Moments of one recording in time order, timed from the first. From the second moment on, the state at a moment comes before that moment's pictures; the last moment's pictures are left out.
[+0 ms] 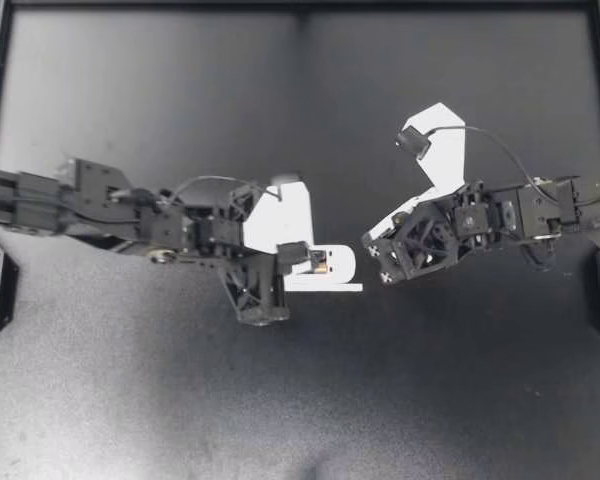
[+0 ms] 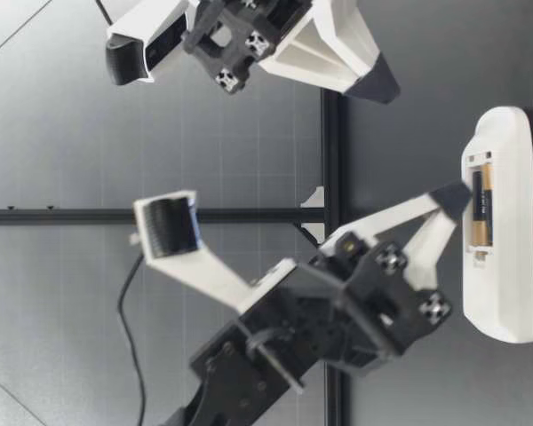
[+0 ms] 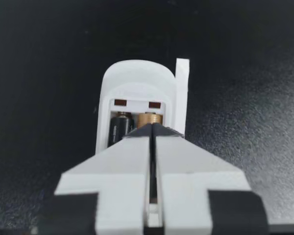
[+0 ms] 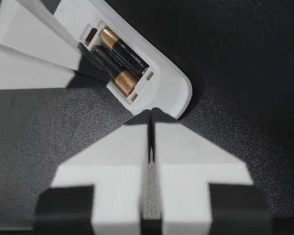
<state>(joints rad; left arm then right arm) 0.05 0.25 0.56 -0.05 0.06 0.00 -0.12 -0.09 0.84 -0.35 0.14 1.20</state>
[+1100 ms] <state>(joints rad) 0.05 -0.16 0.75 -0.06 -0.03 0.01 -0.12 -0.20 0.80 -0.79 -0.06 0.78</state>
